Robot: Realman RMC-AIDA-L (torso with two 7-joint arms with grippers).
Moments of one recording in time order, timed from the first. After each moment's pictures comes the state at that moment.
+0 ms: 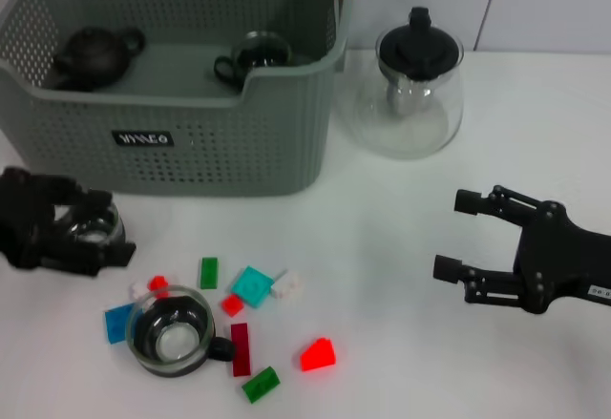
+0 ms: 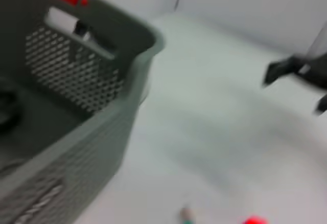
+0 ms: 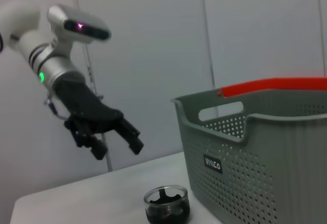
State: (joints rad) left arm -0.45 -2.07 0.55 1.37 2.29 2.05 -1.84; right arm 0.29 2.07 -1.00 -0.71 -1.60 -1.61 1.18
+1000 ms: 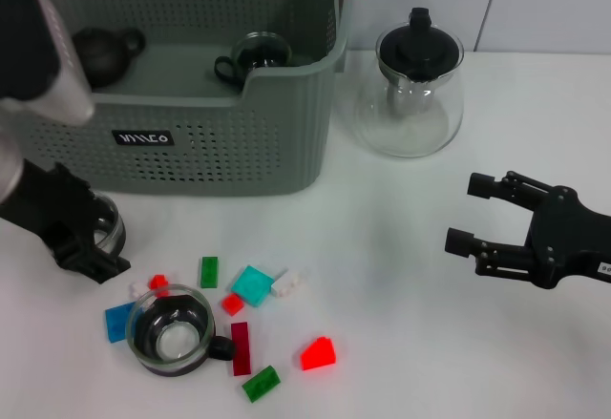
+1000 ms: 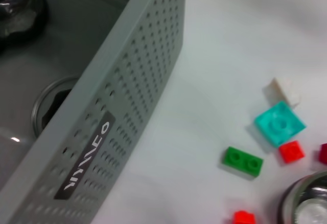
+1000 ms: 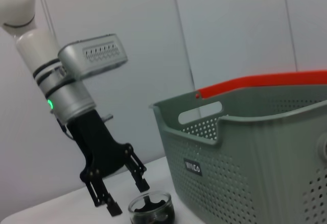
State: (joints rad) left arm -0.53 -2.17 1.03 1.52 2.81 1.77 -1.92; right arm 0.33 2.07 -0.92 -0.66 -1.64 -1.60 1.25
